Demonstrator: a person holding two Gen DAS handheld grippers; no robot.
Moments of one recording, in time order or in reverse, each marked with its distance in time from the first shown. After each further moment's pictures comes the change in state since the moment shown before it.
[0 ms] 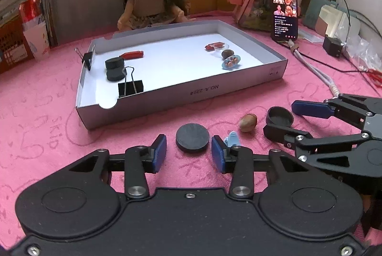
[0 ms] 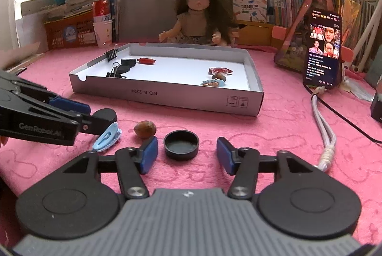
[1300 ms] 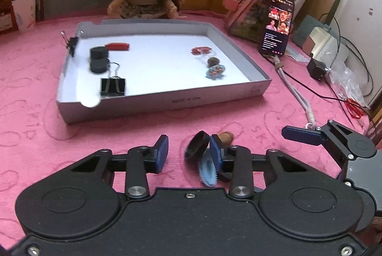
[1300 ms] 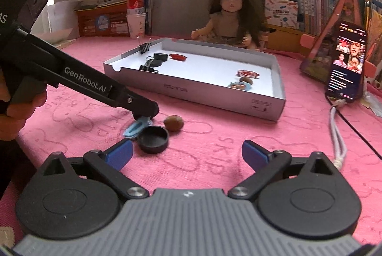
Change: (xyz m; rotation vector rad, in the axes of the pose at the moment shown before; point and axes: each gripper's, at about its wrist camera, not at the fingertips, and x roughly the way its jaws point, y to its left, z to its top) left arm -0.003 0.018 0.023 -0.162 0.056 -0.150; right arm -0.019 0.005 0.005 -0.097 0.030 0.147
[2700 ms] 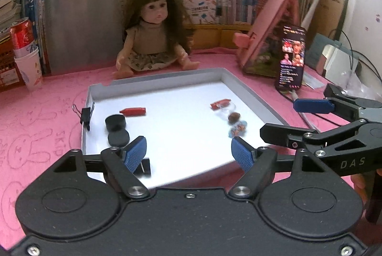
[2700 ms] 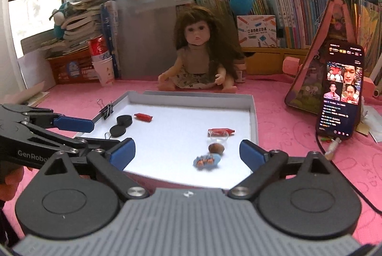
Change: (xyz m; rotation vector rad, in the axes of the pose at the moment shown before) left arm 0.004 0.003 0.064 0.101 -0.127 0.071; right arm 0.034 -0.064 0.088 0.160 -0.073 -0.032
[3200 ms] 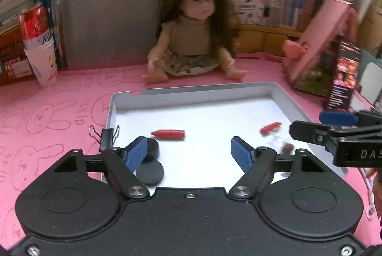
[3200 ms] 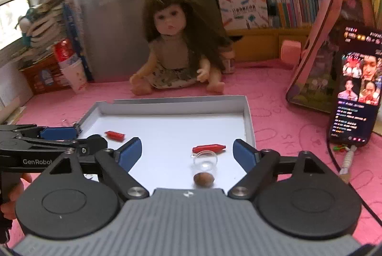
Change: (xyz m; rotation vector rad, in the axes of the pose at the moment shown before) left arm 0.068 0.046 0.041 -0.091 0.040 0.117; right arm 0.075 -0.024 0.040 0.108 0.100 -0.042
